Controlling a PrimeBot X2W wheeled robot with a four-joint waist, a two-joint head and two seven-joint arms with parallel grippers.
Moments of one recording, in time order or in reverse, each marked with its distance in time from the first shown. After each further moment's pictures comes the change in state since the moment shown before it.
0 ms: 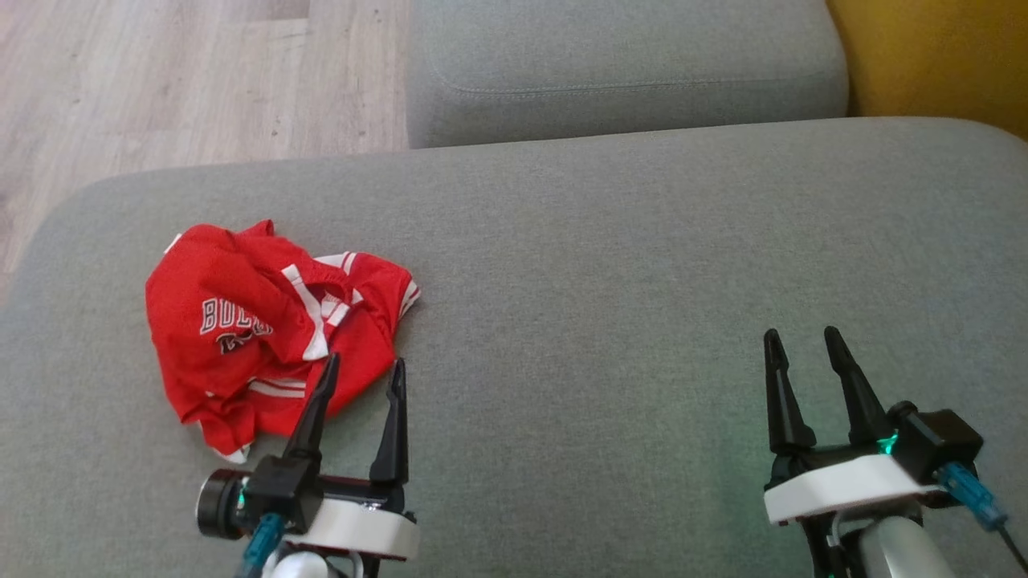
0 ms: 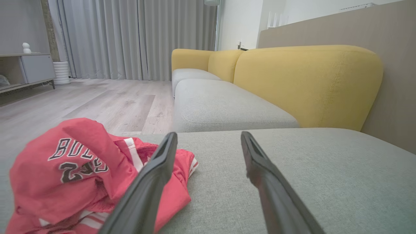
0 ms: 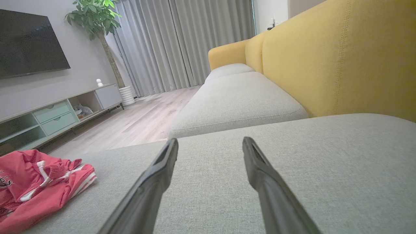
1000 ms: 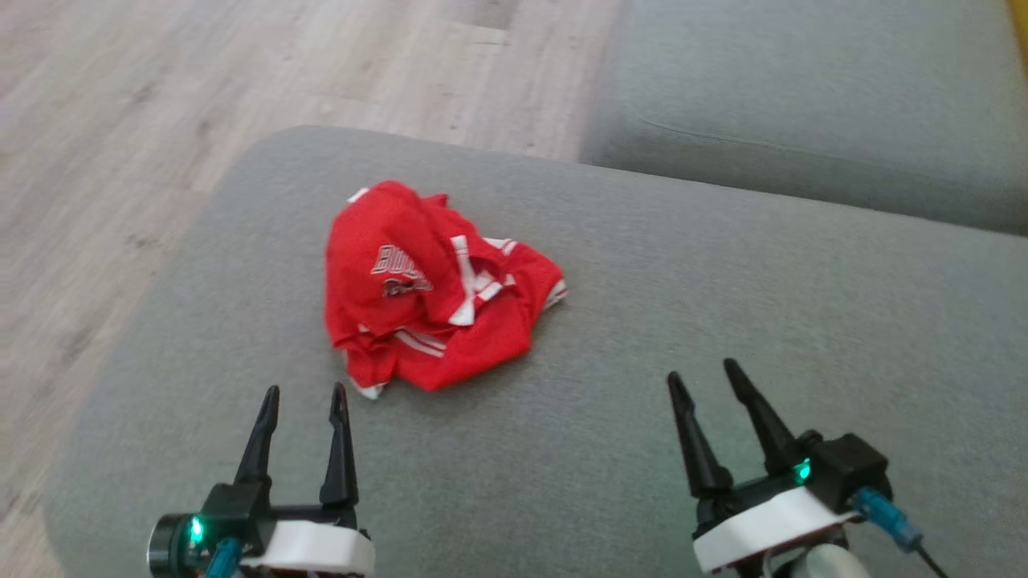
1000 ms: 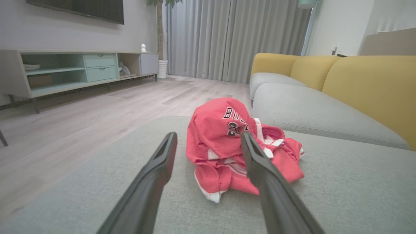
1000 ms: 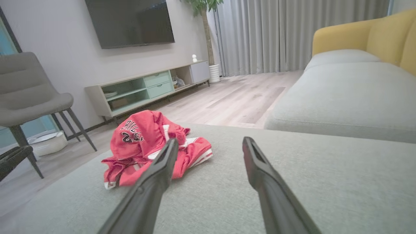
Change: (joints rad) left arm 0.062 -0.019 0.146 0.031 0.044 0.003 0.000; right arm 0.033 -0.002 0.199 -0.008 0.003 0.000 -0.003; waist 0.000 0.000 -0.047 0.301
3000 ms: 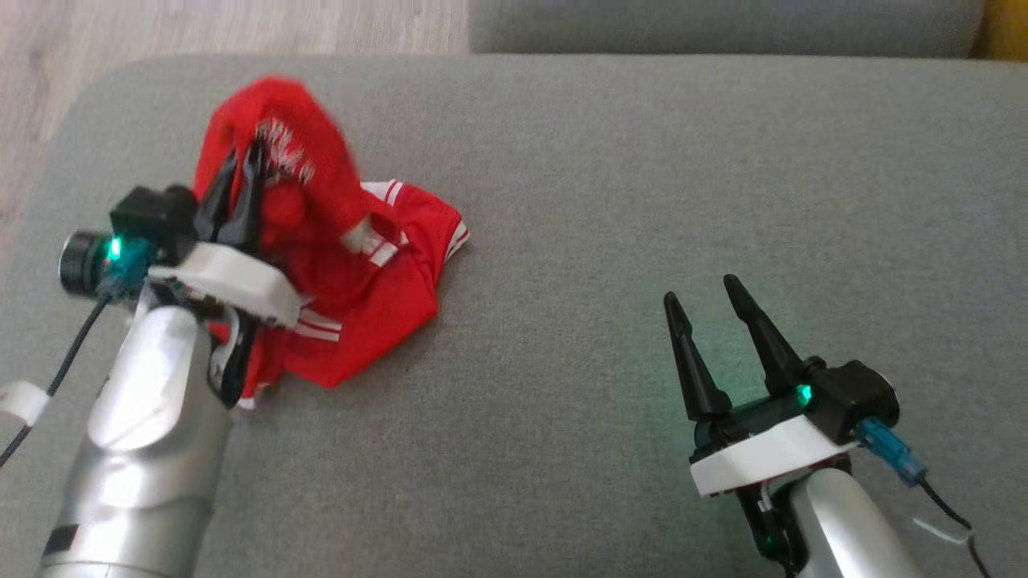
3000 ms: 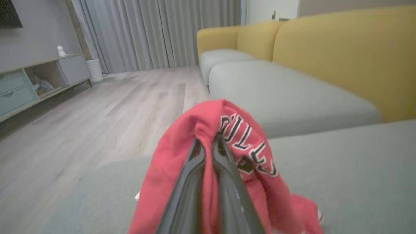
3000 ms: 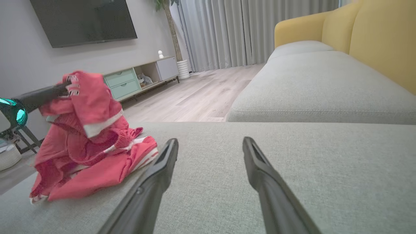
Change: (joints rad) left arm -0.646 0.154 -0.052 0.385 -0.069 -0.187 0.114; right arm -0.147 -0.005 -0.001 -0.008 -0.045 0.000 0.000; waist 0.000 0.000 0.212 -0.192
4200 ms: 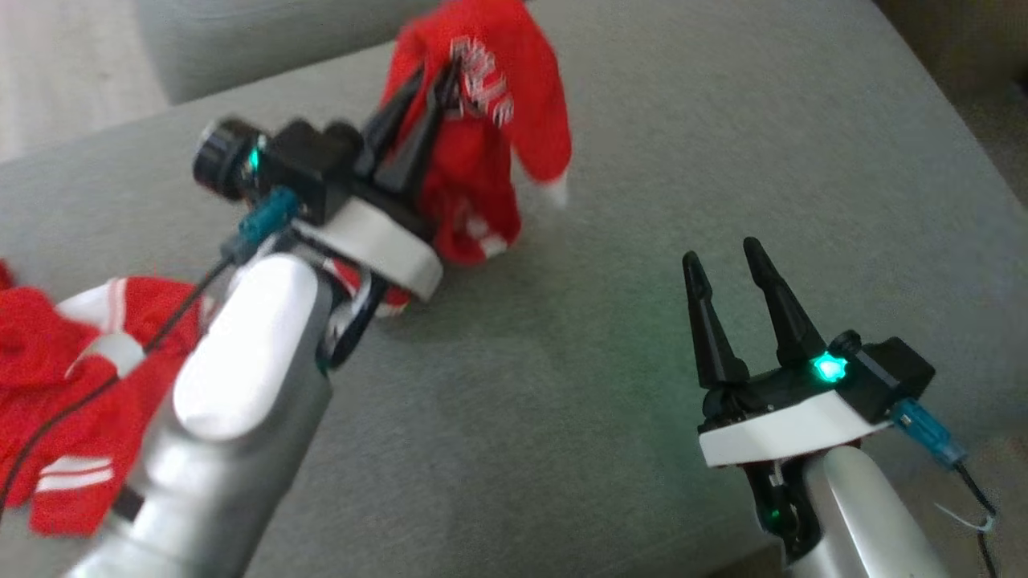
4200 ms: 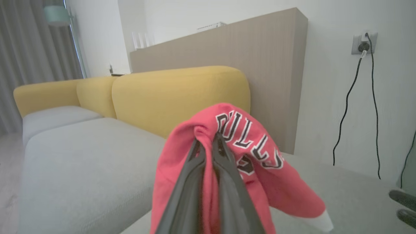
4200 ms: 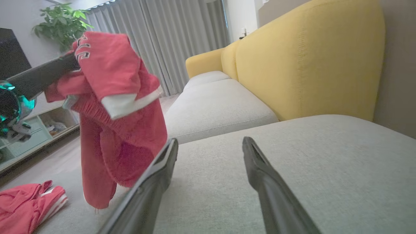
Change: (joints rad) left arm -0.027 -0.048 -0.246 -0.411 -0.046 0.012 0.160; right arm -0.021 0.000 -0.011 -0.076 0.102 0.000 0.000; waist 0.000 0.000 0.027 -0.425
